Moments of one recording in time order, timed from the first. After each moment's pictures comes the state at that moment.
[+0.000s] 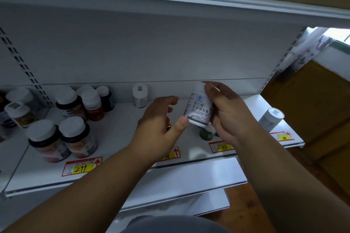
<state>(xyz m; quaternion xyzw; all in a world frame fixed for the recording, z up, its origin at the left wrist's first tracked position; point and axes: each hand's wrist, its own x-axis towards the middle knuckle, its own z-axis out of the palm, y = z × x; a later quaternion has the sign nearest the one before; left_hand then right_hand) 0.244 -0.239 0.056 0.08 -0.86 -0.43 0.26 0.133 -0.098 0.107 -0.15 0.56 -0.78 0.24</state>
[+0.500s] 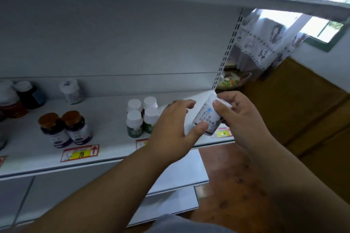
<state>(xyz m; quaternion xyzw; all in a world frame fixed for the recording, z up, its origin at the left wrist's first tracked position) 0.105 -0.013 0.043 0.03 -0.89 -0.38 0.26 0.003 0.145 0.077 -0.23 0.75 -0.61 0.10</state>
